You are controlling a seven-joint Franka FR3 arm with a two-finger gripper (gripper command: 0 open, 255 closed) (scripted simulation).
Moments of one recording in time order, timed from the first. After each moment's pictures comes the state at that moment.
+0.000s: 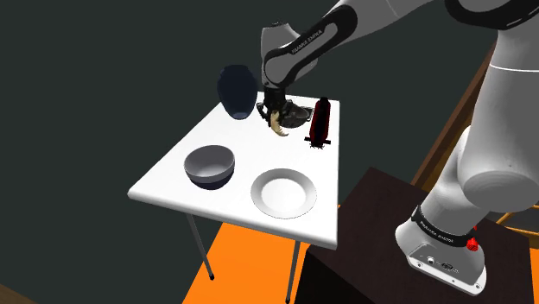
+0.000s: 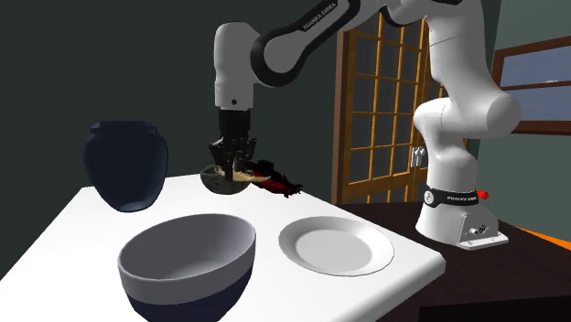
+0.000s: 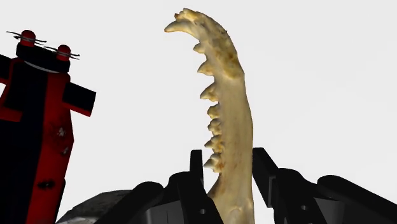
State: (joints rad) arm 0.12 0.21 -0.10 -2.04 -0.08 2.28 0.74
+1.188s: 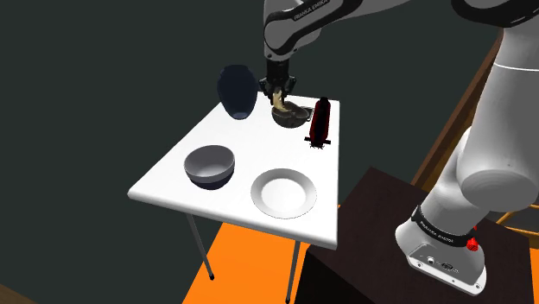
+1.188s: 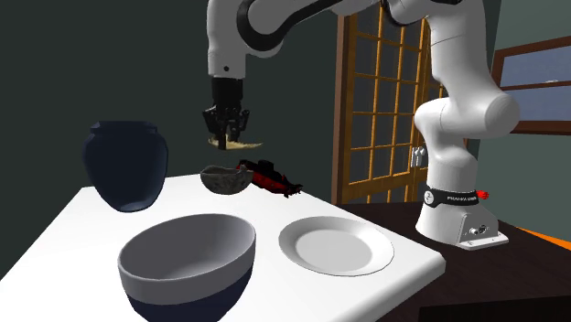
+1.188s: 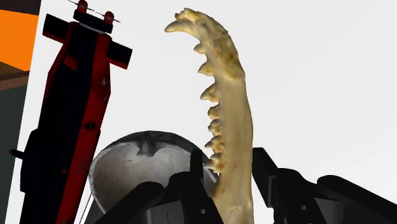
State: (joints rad) arm 0.08 0.18 -0.13 -1.87 -0.06 2.09 0.66
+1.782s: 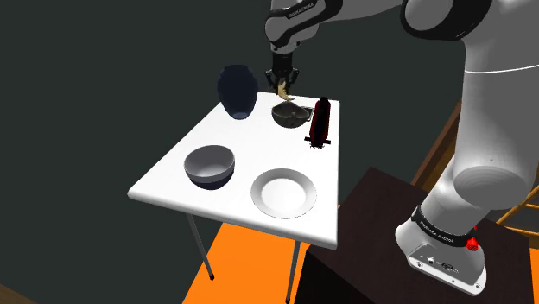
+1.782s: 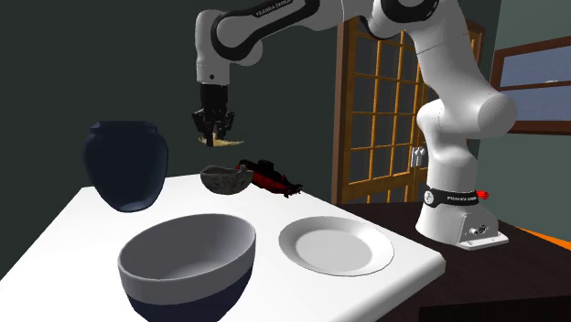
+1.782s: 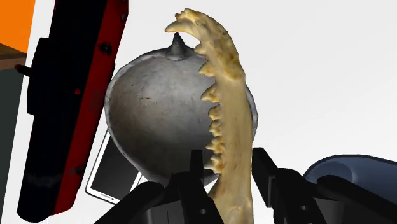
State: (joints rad) arm -0.03 0.38 -0.17 -1.60 -0.01 2.03 0.50
